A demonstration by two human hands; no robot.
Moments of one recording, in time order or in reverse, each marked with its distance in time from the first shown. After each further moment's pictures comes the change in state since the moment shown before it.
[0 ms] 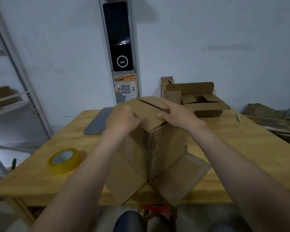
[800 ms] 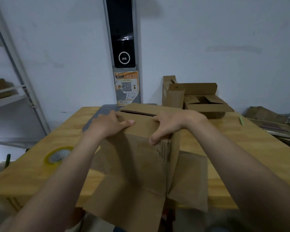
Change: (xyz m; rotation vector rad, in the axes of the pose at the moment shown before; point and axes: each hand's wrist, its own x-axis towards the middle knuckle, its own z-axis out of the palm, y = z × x) left_hand 0.047 -0.077 0.009 0.062 -0.230 -0.123; right_hand 0.005 -0.057 -0.008 -0.461 -0.526 -0.099
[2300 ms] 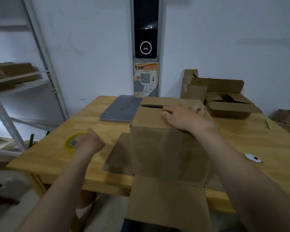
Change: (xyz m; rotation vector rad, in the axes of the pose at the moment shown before) left_hand 0.009 -0.158 0.063 0.081 -0.066 -0.479; right_hand 0.056 -0.021 0.039 0.121 0.263 0.287
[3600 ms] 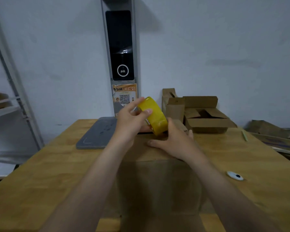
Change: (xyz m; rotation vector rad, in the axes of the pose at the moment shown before) left_hand -0.135 0.212 -0.087 -1.440 -0.130 0.728; right_hand -0.008 0.050 -0.010 0.404 0.246 -0.081
